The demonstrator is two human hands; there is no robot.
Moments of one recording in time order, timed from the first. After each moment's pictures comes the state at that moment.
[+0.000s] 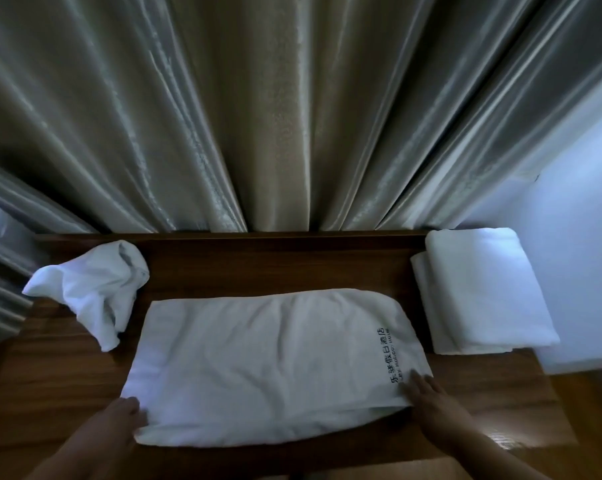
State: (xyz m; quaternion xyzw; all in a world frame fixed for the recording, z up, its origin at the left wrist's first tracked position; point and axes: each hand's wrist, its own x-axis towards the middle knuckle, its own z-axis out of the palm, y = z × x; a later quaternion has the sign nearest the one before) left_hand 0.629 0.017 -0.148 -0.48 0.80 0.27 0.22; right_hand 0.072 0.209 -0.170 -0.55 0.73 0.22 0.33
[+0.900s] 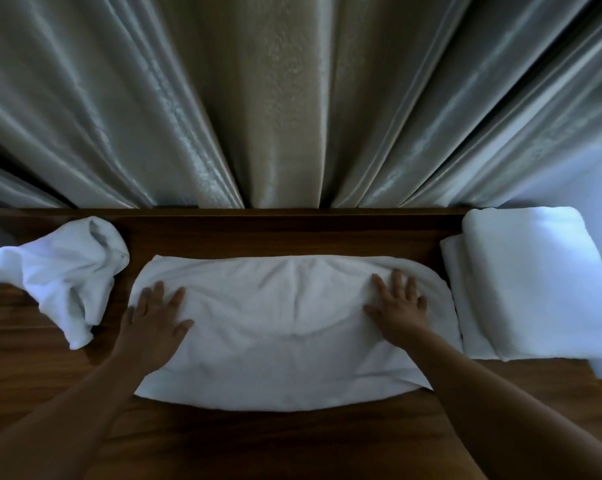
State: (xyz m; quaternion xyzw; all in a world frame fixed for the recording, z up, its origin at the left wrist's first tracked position) left_hand 0.538 -0.114 -0.227 -0.59 0.78 0.12 0.15; right_hand 0.077 0.012 -0.226 -0.53 0.81 0.08 0.26
